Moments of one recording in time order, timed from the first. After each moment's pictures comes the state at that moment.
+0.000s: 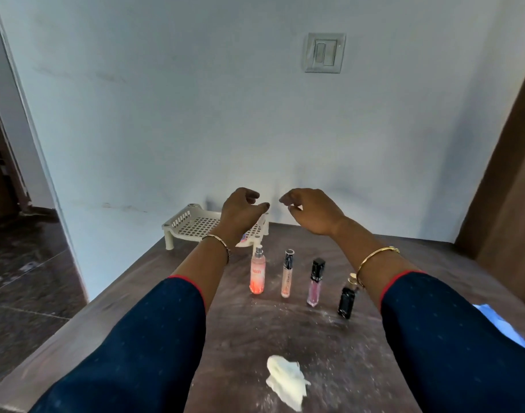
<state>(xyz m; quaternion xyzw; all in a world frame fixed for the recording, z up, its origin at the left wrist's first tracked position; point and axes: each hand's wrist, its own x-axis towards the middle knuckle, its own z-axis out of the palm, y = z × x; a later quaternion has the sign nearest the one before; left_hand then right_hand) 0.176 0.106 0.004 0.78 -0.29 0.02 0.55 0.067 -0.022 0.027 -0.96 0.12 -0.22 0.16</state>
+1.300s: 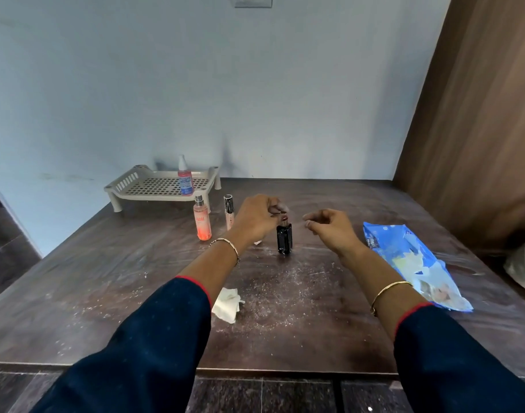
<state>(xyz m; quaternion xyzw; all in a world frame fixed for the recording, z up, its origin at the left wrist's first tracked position) 0.034 0.047 -0.069 0.78 -0.47 -0.07 0.41 -0.098 -0.067 -0.093 -0.74 0.31 -0.30 0.52</state>
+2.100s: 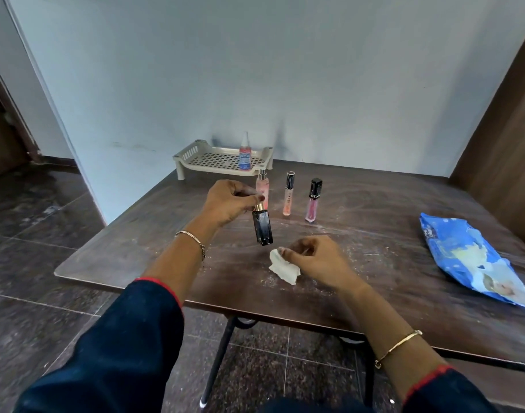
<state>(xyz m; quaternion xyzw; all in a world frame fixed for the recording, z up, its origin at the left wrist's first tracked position) 0.095 0.205 -0.075 0.76 -0.30 -0.12 0.56 -0.078 0.080 -0.128 -0.88 0.24 -0.14 0.39</state>
